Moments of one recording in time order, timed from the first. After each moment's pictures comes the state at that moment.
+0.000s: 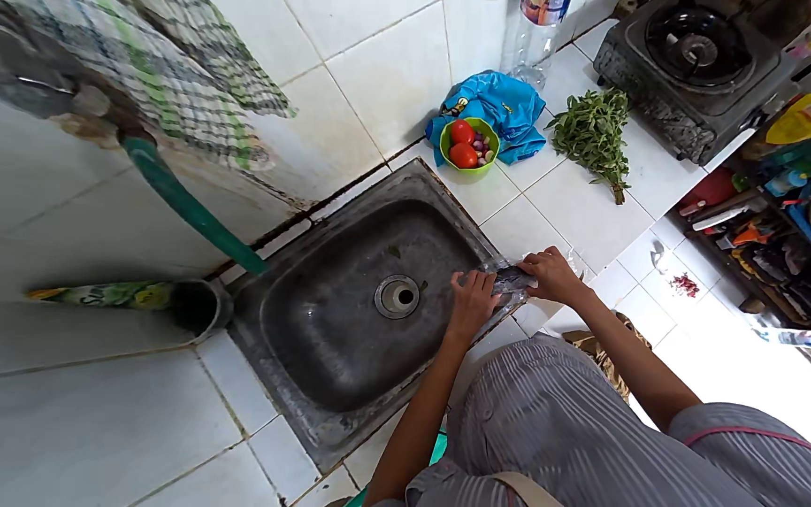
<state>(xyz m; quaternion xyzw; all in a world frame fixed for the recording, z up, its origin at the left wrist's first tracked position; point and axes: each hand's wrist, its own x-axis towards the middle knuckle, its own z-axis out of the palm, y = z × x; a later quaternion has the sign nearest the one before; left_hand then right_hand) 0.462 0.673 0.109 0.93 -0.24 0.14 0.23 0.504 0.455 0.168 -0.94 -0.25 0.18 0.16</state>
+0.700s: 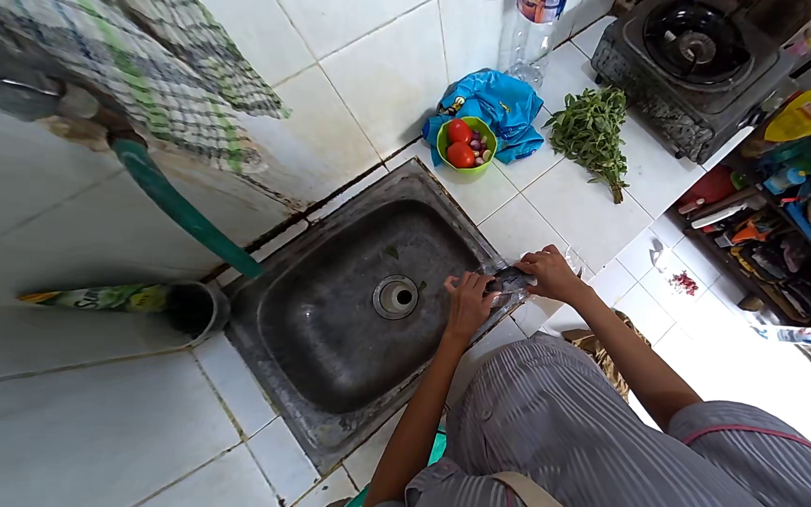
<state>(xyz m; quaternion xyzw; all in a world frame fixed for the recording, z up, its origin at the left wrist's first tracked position) 0.461 0.675 0.109 0.92 -0.18 0.08 0.34 0.507 0.452 0.166 -0.93 -0.26 0.17 0.17</state>
